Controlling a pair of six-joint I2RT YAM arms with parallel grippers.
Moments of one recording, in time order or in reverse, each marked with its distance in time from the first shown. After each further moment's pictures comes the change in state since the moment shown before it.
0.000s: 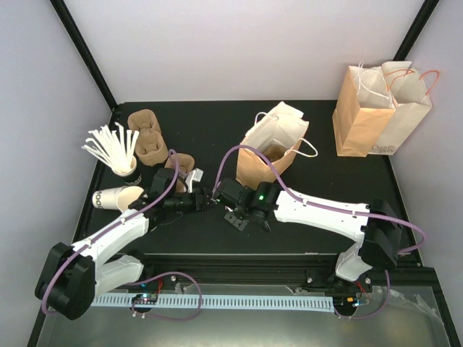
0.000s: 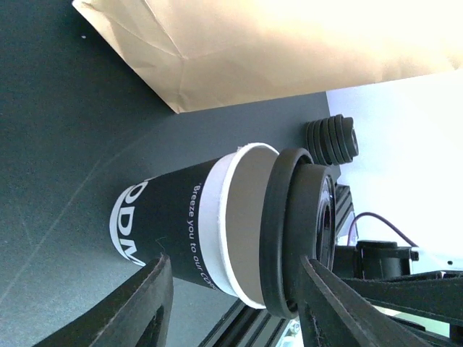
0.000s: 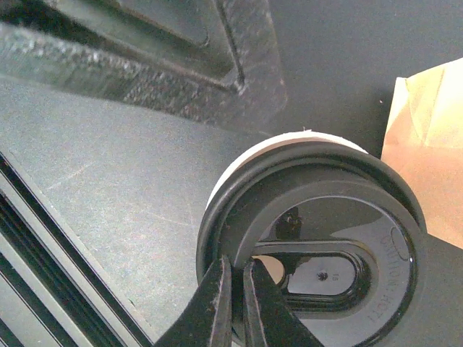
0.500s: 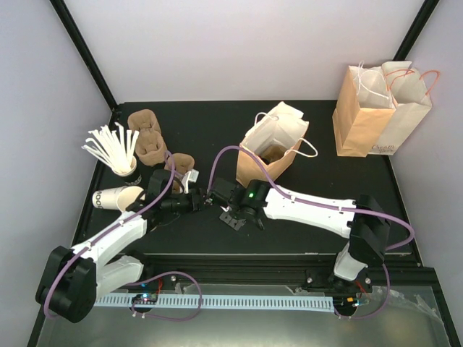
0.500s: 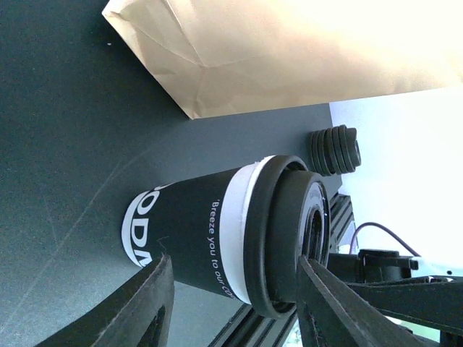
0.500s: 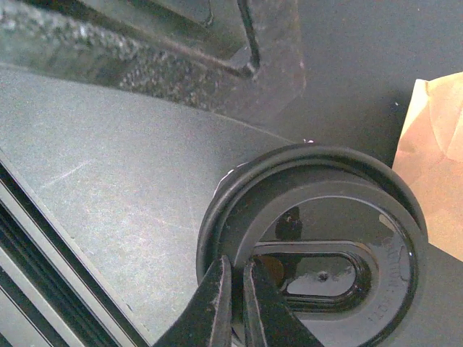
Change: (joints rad) left arm 0.056 -0.021 -0.036 0.017 0.011 -0.003; right arm 0.000 0.083 0.066 -0.039 -0.008 -0.025
